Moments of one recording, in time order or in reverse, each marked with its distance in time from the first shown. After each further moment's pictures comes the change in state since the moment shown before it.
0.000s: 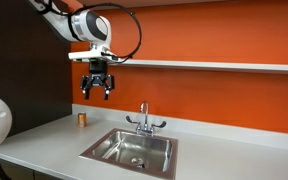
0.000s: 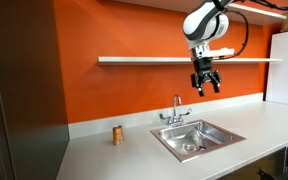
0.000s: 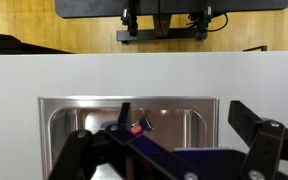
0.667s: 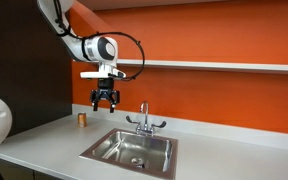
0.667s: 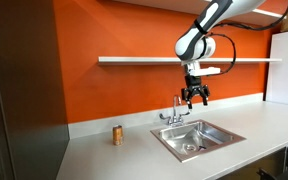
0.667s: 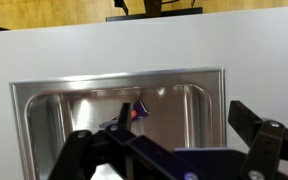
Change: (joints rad) arm -0.001 0.237 -0.010 0.058 0.025 0.204 0.050
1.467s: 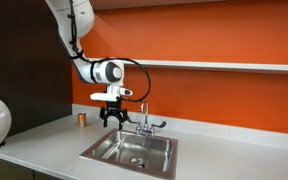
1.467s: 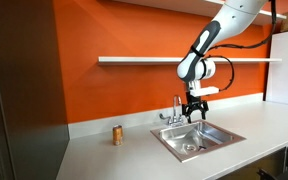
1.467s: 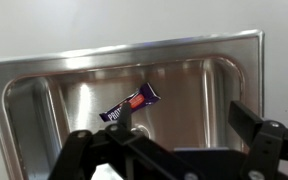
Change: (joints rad) arm -0.012 0.201 -0.047 -0.026 -0.018 0.303 0.000
